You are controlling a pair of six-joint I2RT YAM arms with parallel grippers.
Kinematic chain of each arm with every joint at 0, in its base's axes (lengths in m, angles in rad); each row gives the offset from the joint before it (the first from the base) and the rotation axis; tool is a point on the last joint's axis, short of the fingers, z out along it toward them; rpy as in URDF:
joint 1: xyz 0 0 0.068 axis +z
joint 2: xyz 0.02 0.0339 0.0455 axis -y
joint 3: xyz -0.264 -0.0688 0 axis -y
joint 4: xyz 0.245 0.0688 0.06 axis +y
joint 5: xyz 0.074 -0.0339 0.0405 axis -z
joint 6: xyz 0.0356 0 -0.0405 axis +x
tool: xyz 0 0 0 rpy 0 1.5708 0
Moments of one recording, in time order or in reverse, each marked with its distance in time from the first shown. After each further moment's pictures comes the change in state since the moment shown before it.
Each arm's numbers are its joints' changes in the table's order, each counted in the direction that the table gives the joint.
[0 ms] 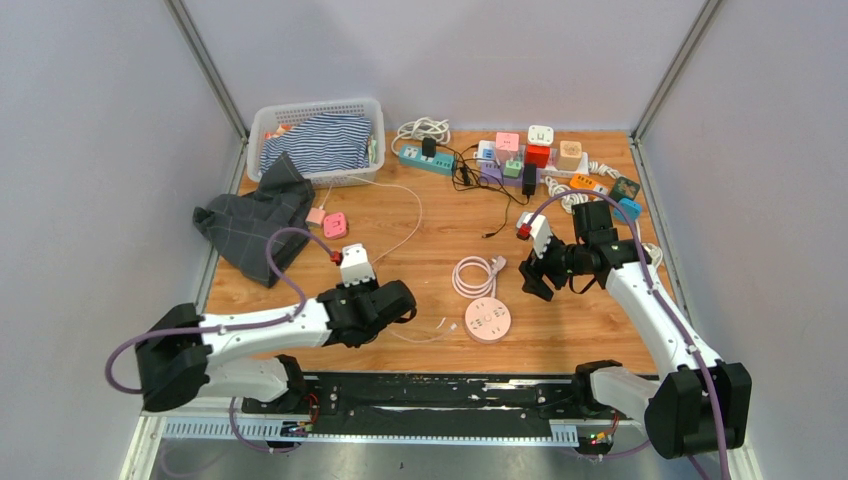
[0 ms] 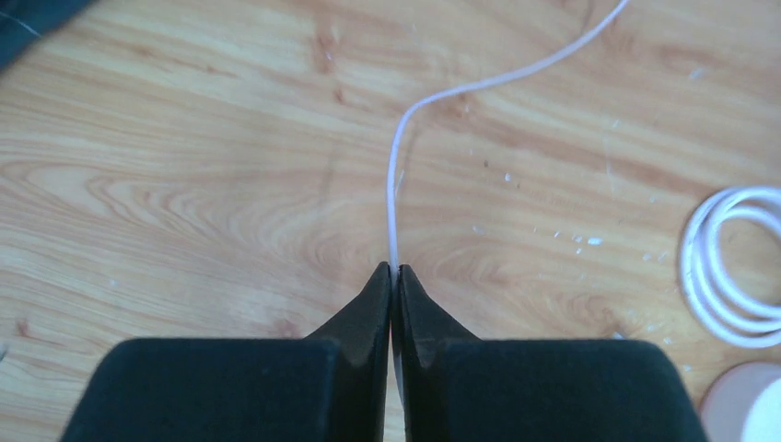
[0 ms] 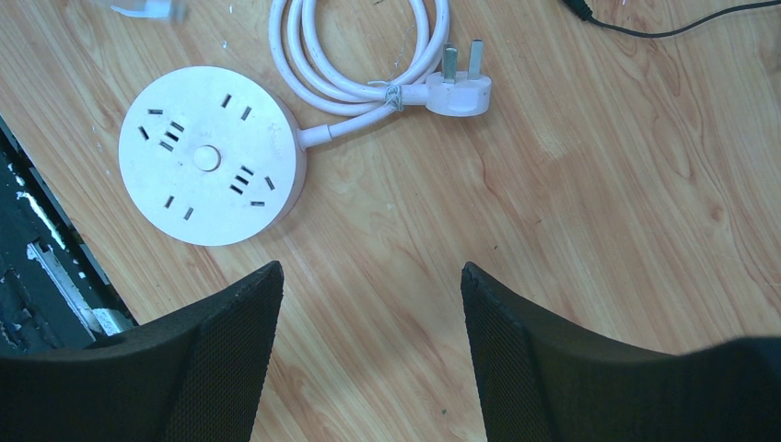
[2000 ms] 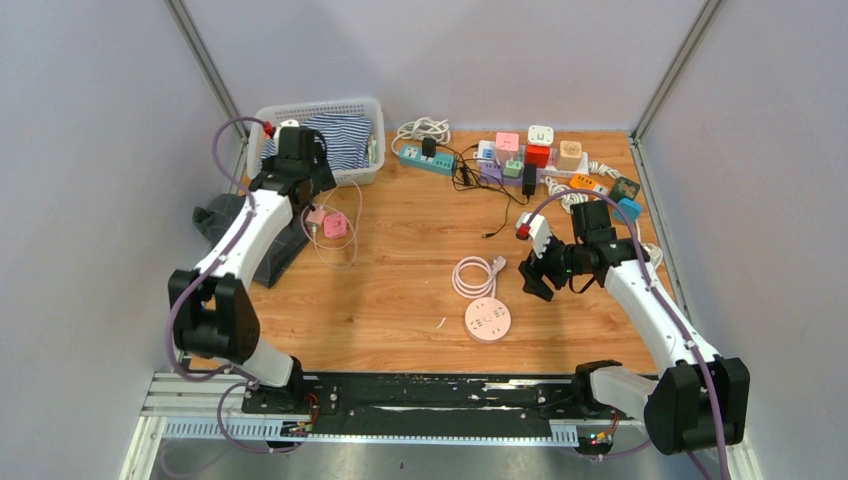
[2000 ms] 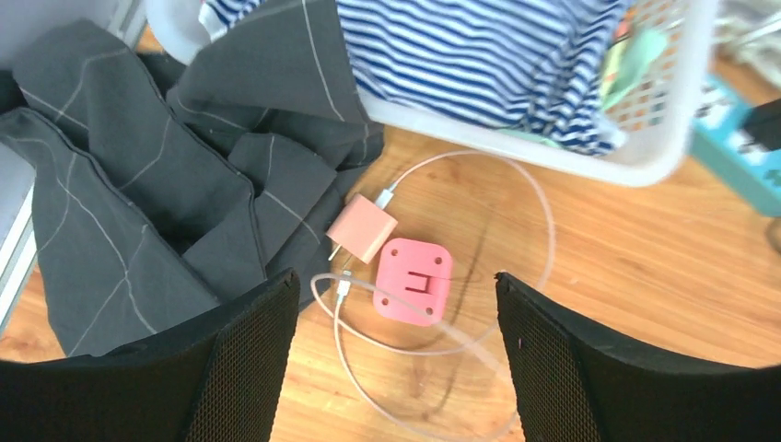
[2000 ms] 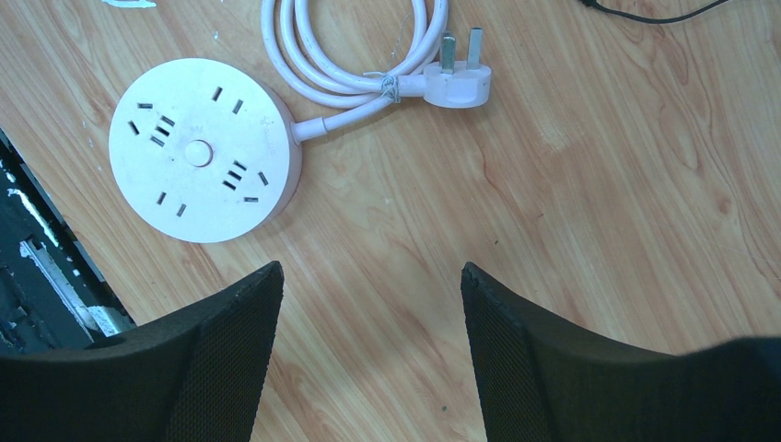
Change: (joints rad) left arm 0.941 -0.383 0.673 -0.095 0.545 0.789; right arm 0.000 -0.018 0.000 0.000 0.016 0.000
